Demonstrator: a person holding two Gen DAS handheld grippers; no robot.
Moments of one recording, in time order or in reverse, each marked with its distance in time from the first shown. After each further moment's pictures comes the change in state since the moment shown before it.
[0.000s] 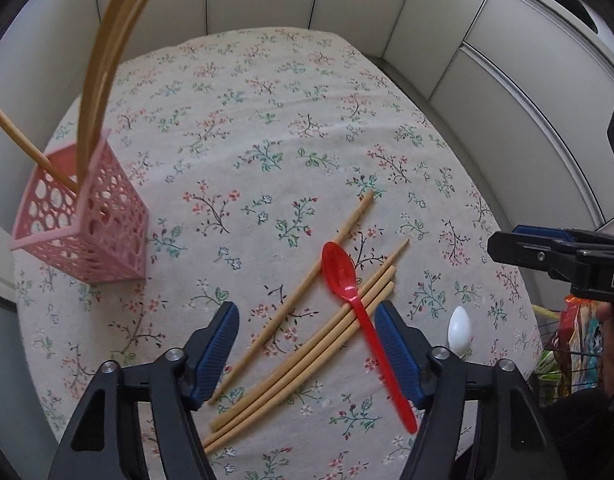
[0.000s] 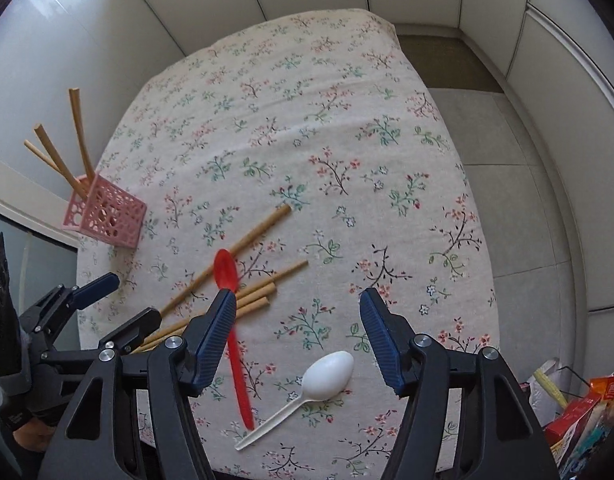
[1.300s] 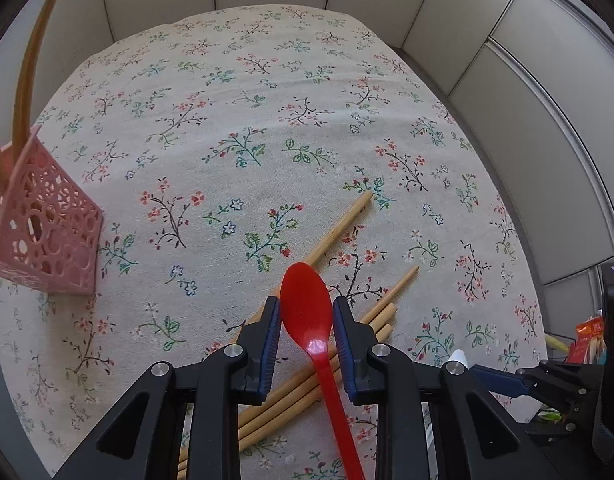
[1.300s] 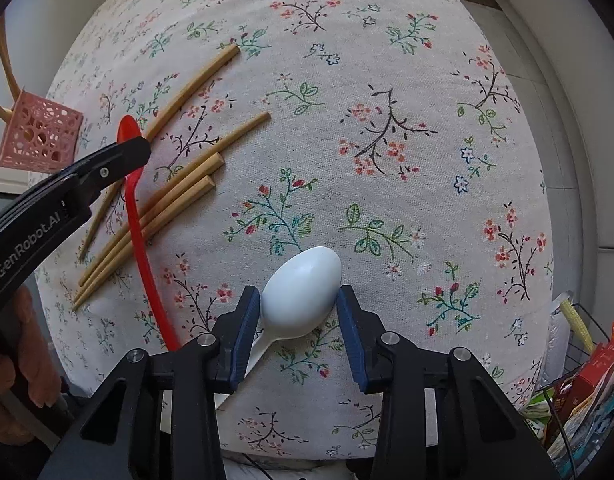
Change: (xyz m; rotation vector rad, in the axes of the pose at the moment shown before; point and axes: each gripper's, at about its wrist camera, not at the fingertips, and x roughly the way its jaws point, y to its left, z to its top) left arm 0.045 -0.014 0.021 -0.051 0.026 0.047; right arm 0.073 -0.010 -0.055 0.054 0.287 -0.060
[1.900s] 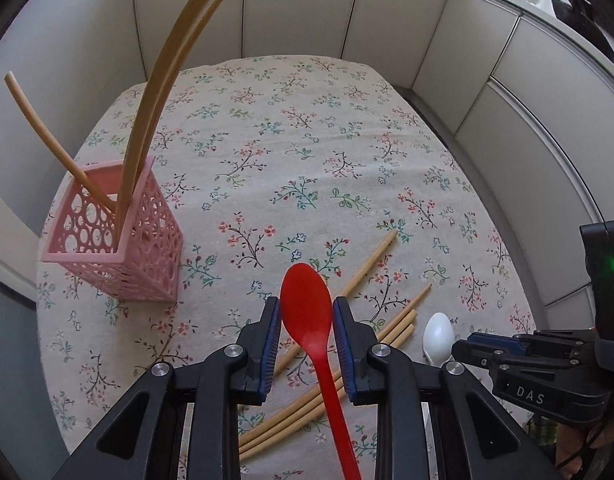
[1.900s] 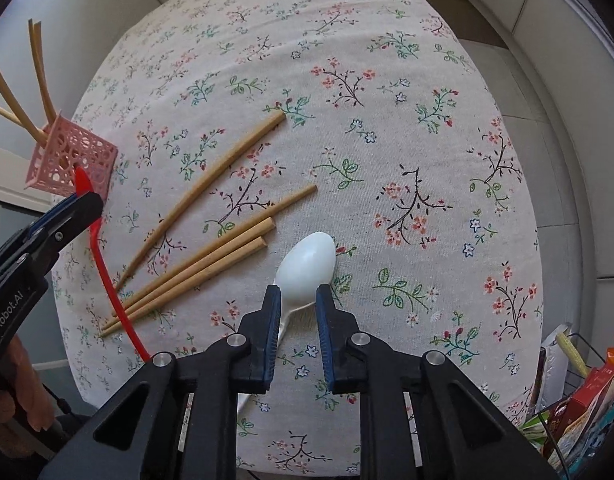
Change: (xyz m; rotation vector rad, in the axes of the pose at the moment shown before) left arm -0.063 0.037 -0.010 -0.016 -0.136 0.031; right arm -0.029 0.023 0.019 -0.024 -0.128 0.034
